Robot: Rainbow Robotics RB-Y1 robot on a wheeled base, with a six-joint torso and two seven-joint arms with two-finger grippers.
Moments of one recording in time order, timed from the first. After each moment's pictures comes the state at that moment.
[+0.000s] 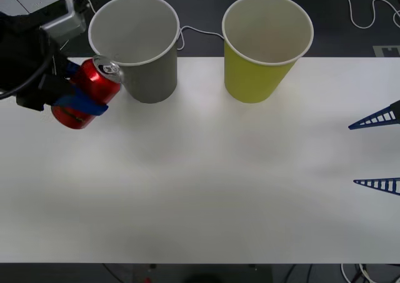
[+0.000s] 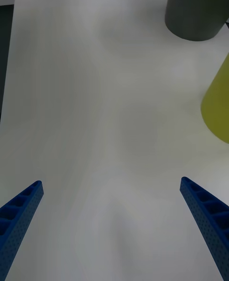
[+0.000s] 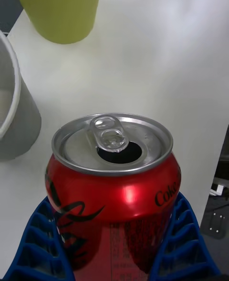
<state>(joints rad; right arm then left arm) -0.01 -0.91 -0.39 -1.79 1.43 -1.57 -0.09 -0.65 1.14 -0.09 -2.03 -1.55 -1.52 1.17</state>
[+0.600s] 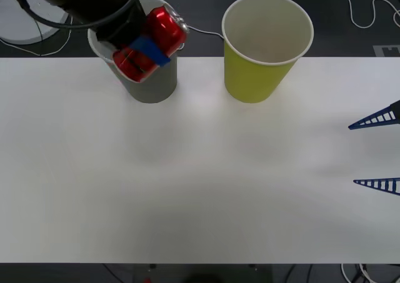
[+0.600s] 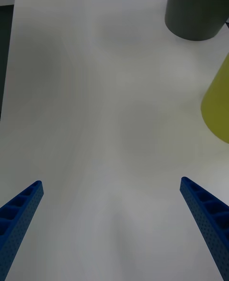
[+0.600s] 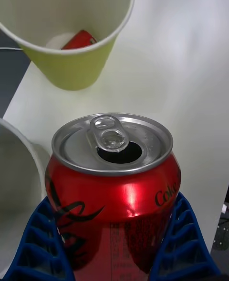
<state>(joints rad) -0.01 -0.91 -0.39 -1.79 1.43 -1.57 -0.09 -1.26 1.00 -0.60 -1.74 -1.57 -1.44 1.33</state>
